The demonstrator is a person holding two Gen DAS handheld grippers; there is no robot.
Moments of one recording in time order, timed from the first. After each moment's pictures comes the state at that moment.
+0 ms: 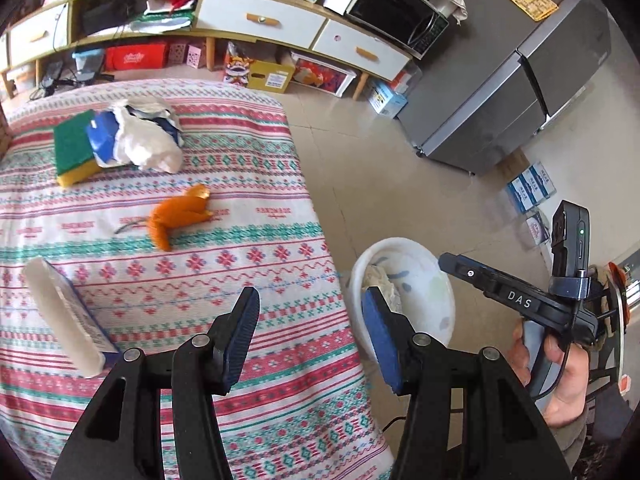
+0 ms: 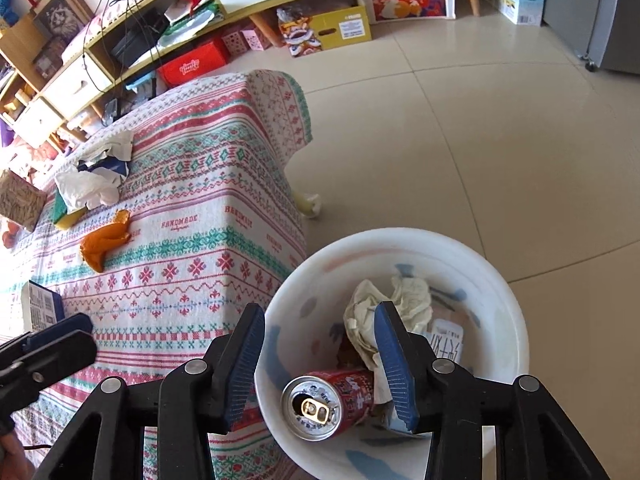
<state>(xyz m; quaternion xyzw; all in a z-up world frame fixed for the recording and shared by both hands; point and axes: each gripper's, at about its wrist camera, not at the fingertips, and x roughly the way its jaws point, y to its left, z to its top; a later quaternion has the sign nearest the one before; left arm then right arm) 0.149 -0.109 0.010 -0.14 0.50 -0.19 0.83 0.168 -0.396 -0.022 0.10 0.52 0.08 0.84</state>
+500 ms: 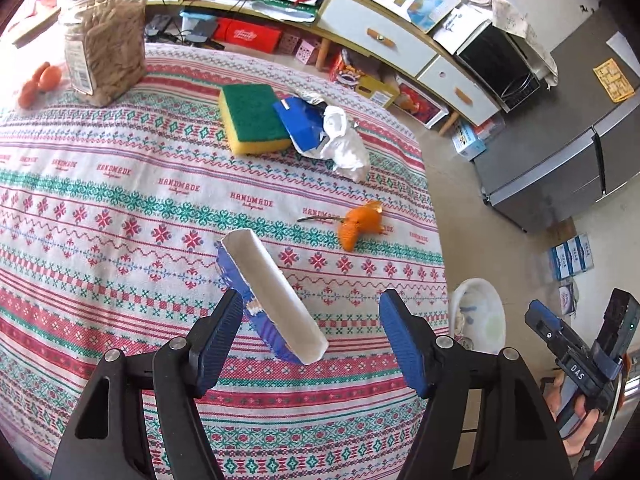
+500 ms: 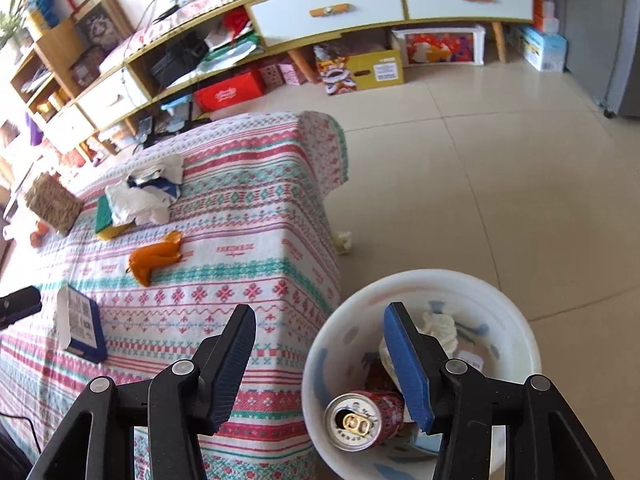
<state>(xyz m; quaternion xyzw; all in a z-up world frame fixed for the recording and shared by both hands) 0.146 0.017 -0.013 -0.21 0.53 -0.05 0.82 0.151 -0.349 0.012 0.05 0.47 0.14 0.87</state>
